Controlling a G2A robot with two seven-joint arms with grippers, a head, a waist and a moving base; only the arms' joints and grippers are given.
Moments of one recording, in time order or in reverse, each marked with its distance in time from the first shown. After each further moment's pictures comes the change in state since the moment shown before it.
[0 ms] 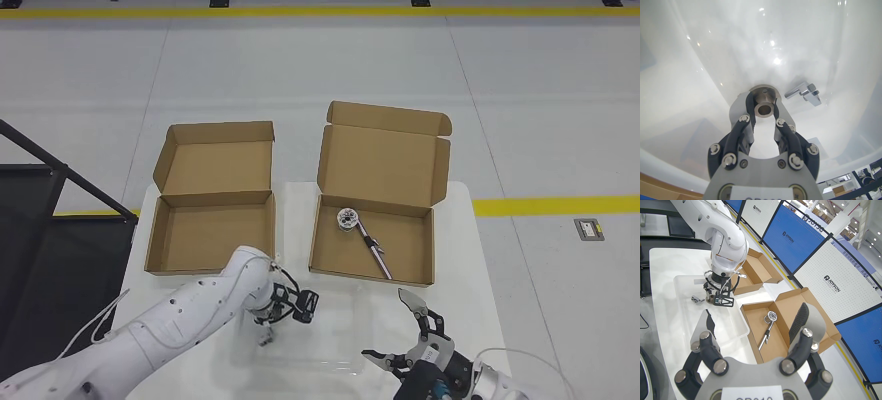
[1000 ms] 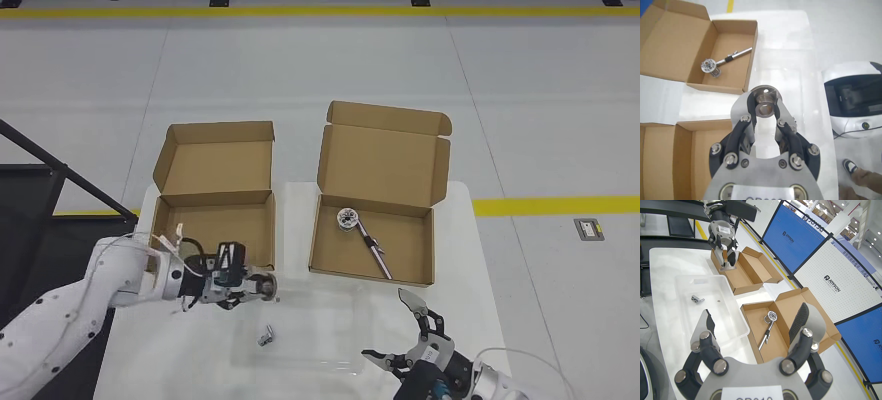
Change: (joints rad) left arm 0.230 0.517 -0.465 -0.328 0.000 0.000 0.982; right arm 0.000 0.000 0.000 0.000 0.000 0.000 0.000
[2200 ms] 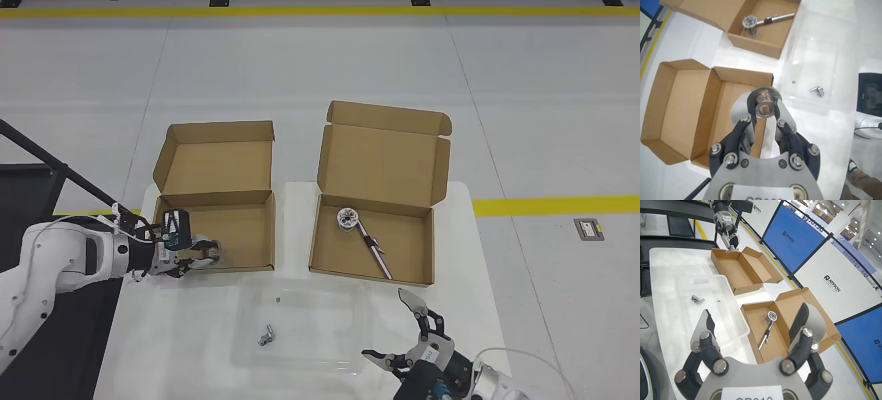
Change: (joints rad) left arm -0.081 0.020 -0.041 0.220 0.000 0.000 -0.201; right arm 0.000 0.000 0.000 0.000 0.000 0.000 0.000
